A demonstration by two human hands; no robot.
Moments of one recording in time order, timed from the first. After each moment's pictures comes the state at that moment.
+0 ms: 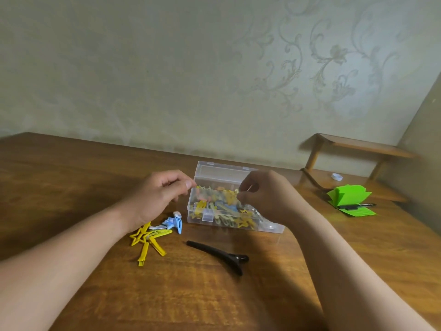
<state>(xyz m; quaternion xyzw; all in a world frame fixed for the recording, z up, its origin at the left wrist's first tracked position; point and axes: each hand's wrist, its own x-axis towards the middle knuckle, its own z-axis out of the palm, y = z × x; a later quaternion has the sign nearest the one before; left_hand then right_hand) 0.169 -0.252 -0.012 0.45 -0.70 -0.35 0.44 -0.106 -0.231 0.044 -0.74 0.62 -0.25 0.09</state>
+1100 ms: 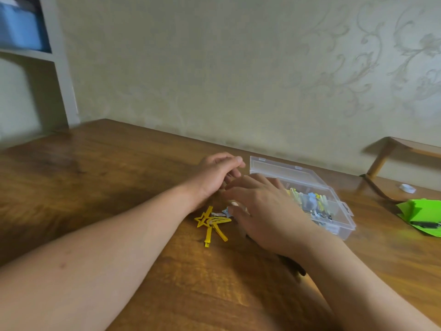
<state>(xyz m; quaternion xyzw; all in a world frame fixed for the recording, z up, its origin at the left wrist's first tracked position) 0.168 -0.266 -0.007 0.45 -0.55 -0.45 0.54 -0.001 -0.196 0.018 -0.90 0.39 -0.17 -0.07</state>
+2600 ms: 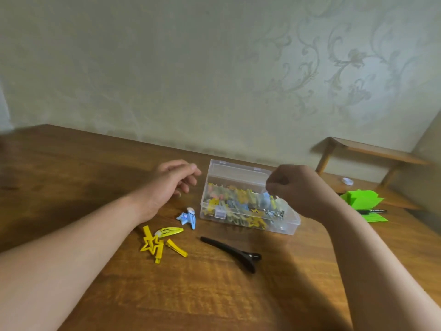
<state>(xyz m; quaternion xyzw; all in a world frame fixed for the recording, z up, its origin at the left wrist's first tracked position) 0.172 -0.265 -0.010 0.46 -0.59 -0.42 0.51 -0.129 -0.229 0.065 -0.73 0.62 -0.26 0.08</state>
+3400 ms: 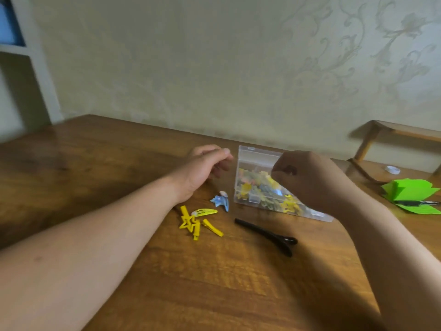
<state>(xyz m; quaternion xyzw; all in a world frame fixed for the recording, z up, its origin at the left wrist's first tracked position) 0.173 -0.263 -0.009 0.46 -0.59 -0.42 0.51 -0.078 -0.213 0.058 -0.80 0.57 -0.21 0.00</state>
